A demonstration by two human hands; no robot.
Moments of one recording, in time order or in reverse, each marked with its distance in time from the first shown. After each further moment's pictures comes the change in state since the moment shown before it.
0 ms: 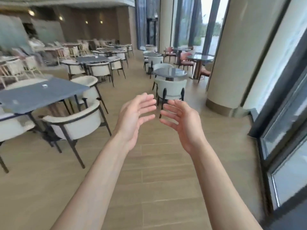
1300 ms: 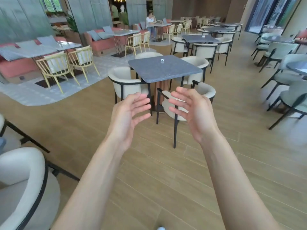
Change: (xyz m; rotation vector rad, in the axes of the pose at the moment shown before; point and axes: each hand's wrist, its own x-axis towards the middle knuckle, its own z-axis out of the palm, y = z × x) left_hand -0.047 0.084 -0.616 -0.015 0.682 0.053; right_hand -0.029 0.242 0.581 0.021 -0.542 0.205
